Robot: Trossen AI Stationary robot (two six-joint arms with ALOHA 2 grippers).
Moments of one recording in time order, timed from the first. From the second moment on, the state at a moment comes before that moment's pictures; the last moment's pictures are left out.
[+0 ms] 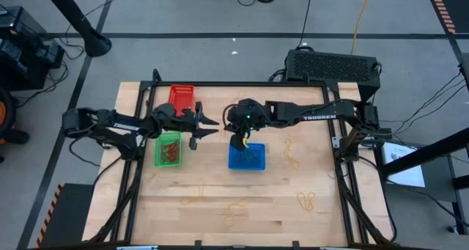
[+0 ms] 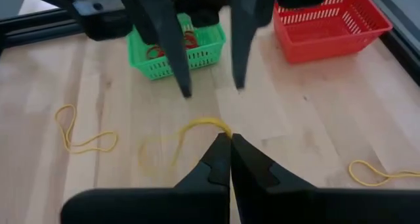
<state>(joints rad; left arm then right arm) 0.32 1.31 0.35 0.98 0.43 0.04 -0.10 1.75 1.42 -0.32 -0.02 0.14</state>
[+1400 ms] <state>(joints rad) 0.29 1.50 0.45 0.98 0.40 0.03 -0.10 1.75 1.42 -0.32 0.00 0.12</state>
